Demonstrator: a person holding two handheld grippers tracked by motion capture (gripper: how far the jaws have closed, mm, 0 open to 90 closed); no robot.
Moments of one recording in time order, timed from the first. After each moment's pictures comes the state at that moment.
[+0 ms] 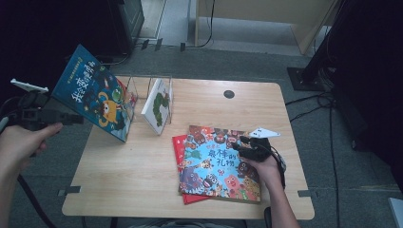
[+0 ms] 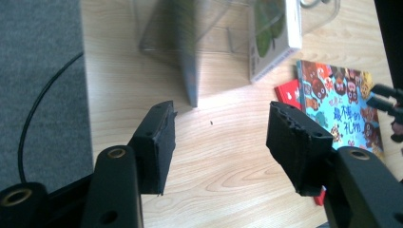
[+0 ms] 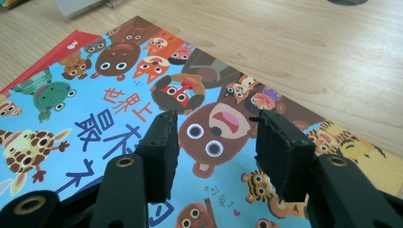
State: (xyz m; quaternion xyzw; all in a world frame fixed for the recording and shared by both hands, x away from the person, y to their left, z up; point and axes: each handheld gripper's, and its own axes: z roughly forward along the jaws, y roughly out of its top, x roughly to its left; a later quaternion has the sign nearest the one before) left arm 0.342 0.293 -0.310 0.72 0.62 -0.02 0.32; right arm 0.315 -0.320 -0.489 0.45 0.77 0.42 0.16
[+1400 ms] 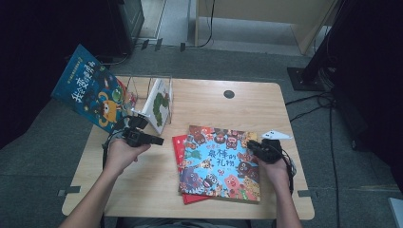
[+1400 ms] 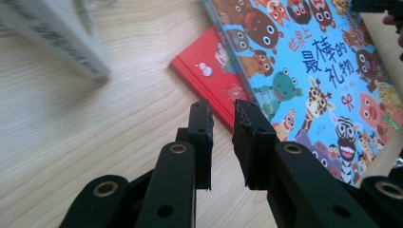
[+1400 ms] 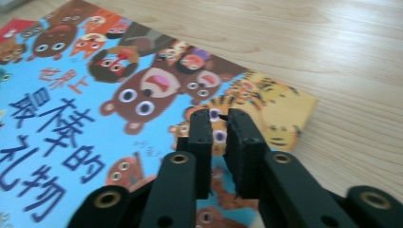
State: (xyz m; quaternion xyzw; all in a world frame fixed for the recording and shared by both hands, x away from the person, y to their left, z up) left arm 0.370 0.095 -0.438 0.83 0.46 -0.08 0.32; right arm 0.310 -0.358 -0.498 0.51 0.75 0.39 0.18
